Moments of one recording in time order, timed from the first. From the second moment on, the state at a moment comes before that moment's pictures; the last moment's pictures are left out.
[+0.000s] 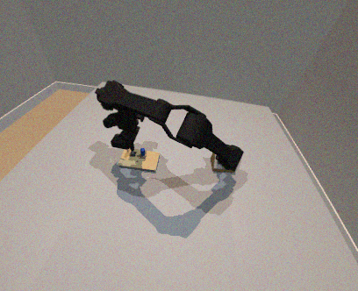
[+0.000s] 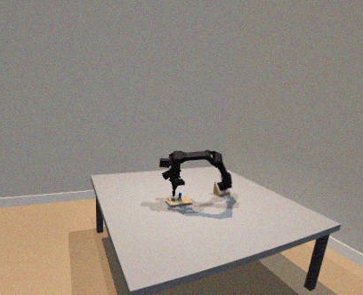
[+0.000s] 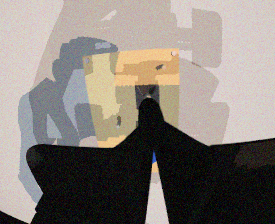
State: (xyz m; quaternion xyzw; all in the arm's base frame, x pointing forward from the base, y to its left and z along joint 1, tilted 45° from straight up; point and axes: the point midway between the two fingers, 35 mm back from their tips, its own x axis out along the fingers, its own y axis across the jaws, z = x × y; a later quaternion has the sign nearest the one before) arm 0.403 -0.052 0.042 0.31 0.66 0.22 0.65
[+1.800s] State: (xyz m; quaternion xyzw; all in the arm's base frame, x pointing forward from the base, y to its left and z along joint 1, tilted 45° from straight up) arm 0.402 -0.050 0.037 0.31 0.66 0.22 0.65
